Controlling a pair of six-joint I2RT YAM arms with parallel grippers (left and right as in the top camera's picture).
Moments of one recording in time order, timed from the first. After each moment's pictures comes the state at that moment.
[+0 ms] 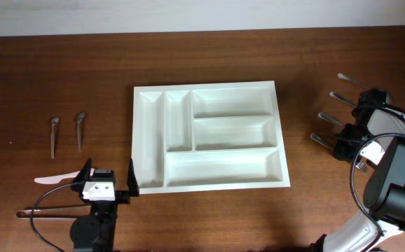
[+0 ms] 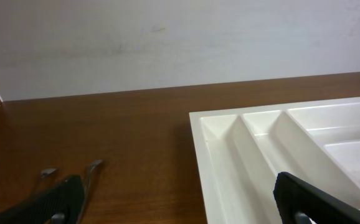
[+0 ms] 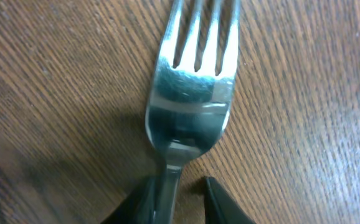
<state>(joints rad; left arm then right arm) 0.00 0.01 0.01 -0.08 0.01 0.07 -0.40 1.92 1.19 -0.85 0.06 1.69</state>
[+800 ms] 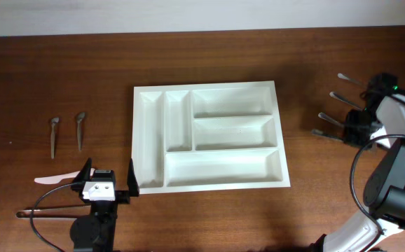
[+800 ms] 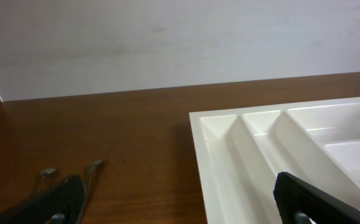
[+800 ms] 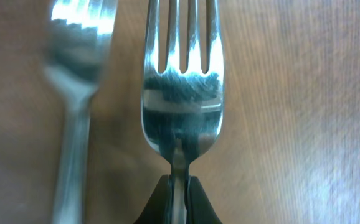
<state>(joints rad) 0.00 0.01 0.01 -0.08 0.01 0.07 -0.40 1.93 1.40 -1.00 0.04 1.51</state>
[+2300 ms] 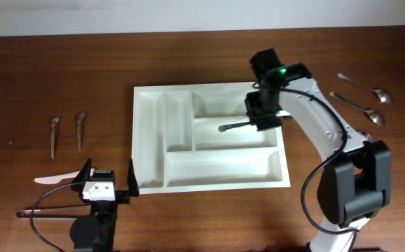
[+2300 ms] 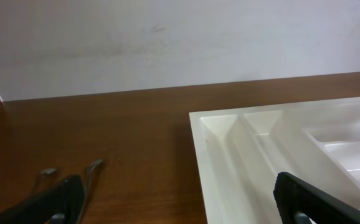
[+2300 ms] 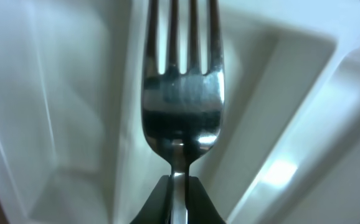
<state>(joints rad) 0.00 0.01 0.01 -0.08 0.01 0.07 0.30 1.93 1.59 -1.10 -0.11 1.63</state>
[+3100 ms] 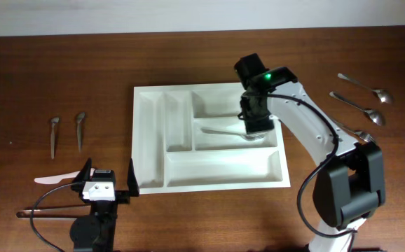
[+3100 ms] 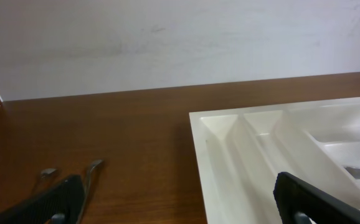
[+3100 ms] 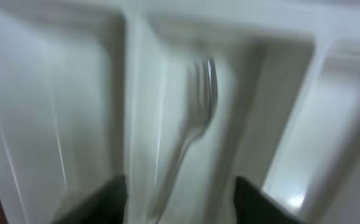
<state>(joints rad) 0.00 0.01 0.01 -0.08 0.01 0.07 0.34 1.93 1.59 -1.10 0.06 1.78</state>
